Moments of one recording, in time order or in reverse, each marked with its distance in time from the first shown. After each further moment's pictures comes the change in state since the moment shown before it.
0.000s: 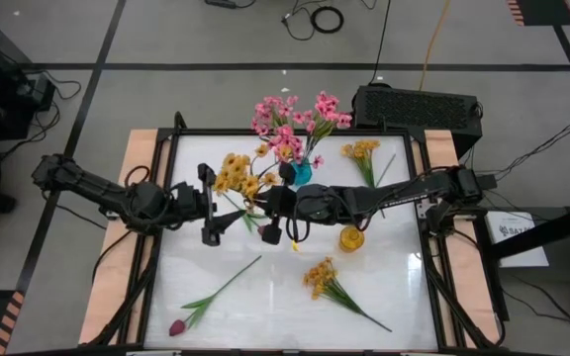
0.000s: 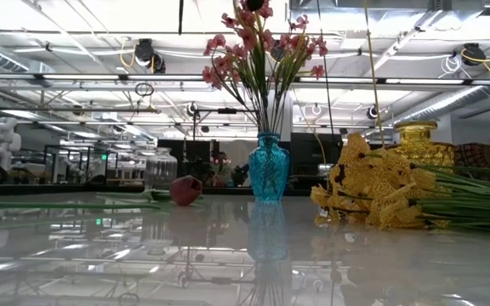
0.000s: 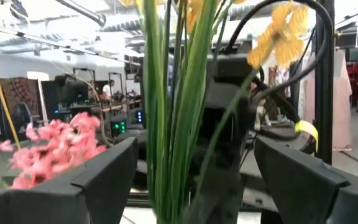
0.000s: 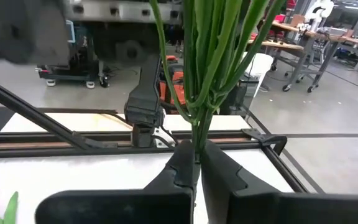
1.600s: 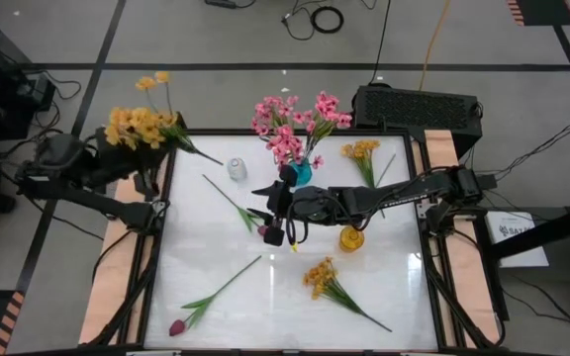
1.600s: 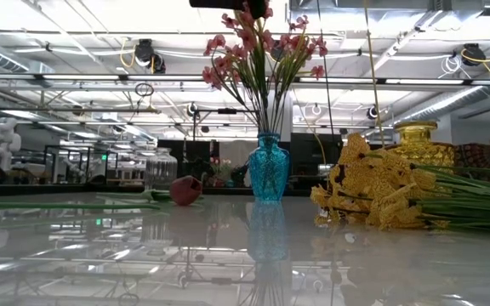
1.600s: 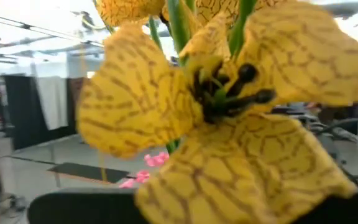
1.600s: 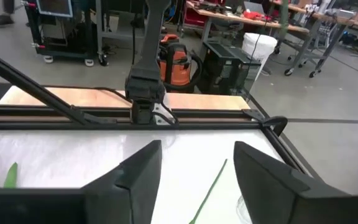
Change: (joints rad) left arm 0.130 -0.361 0.362 -0.727 -0.088 -0.007; right arm -0.002 0.001 0.000 -0.095 -0.002 0.011
